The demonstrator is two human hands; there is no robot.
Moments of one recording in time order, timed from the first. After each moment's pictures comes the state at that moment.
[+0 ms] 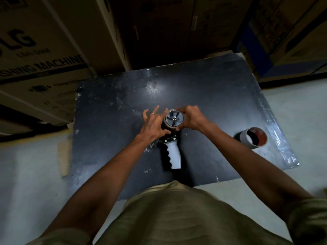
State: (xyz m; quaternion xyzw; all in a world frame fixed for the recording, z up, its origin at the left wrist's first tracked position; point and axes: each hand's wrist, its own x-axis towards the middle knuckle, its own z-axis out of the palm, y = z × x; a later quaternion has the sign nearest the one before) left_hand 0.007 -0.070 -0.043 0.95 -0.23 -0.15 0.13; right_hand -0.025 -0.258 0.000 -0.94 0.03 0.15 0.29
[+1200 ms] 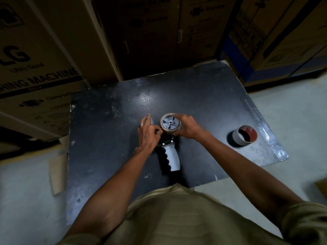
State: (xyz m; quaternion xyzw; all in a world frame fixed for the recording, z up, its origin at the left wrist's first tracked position) left_hand -0.012 -0.064 -0.057 0.95 -0.13 -0.08 0.26; right_hand -0.054 -0.248 -0.004 -0.94 0.06 0.13 0.32
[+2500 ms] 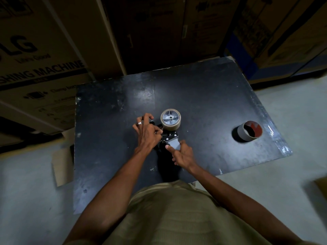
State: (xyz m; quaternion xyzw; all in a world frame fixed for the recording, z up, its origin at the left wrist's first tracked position) left_hand -0.032 -0.028 -0.046 0.96 -0.14 -0.03 0.24; right_hand -0.148 -0.154 -0.079 -0.75 0.33 0.11 0.56
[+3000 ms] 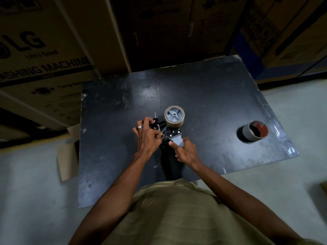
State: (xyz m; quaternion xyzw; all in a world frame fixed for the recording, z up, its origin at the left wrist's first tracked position) left_hand -0.052 -0.003 -0.053 0.96 -0.14 0.00 0.24; right_hand -0.143 -0.153 -0.081 -0.75 0.32 0.10 0.57
